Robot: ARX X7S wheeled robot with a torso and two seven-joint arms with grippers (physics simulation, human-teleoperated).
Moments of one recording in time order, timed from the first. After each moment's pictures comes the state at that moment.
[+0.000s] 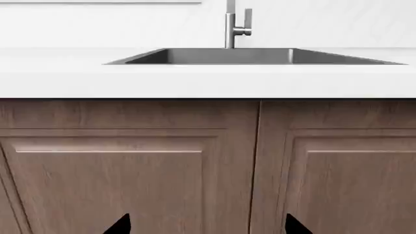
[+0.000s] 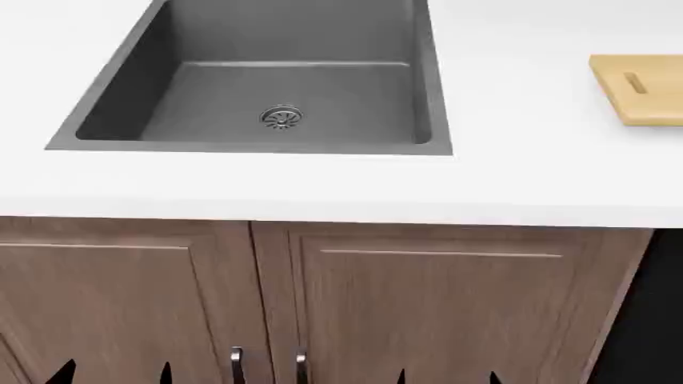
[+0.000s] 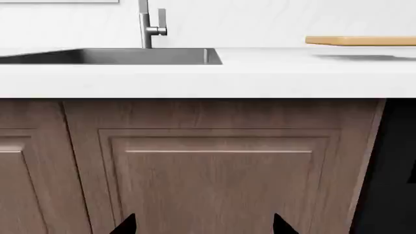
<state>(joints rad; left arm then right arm) 0.00 0.00 0.00 0.00 0.00 0.00 0.00 0.00 0.00 0.00 0.00 0.00 0.00 0.00</state>
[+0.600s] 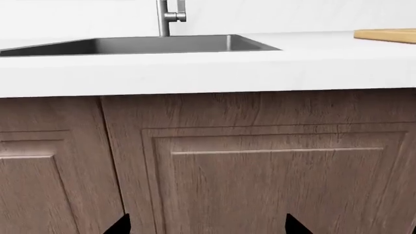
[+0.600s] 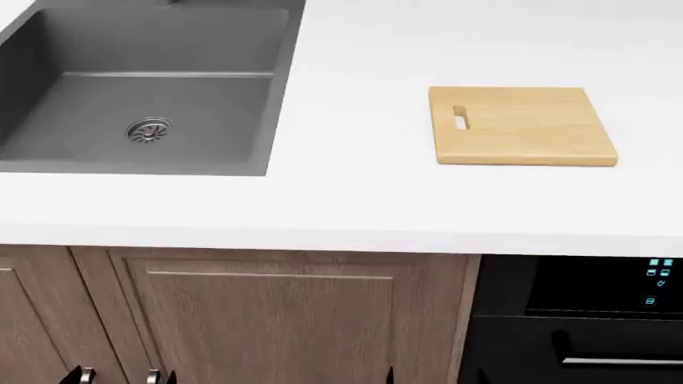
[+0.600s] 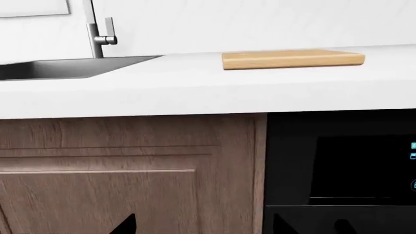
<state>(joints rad) 0.00 -0.05 0.06 0.00 -0.03 -0.04 -0.06 0.00 0.05 -0.06 0.01 0.09 -0.02 0.02</state>
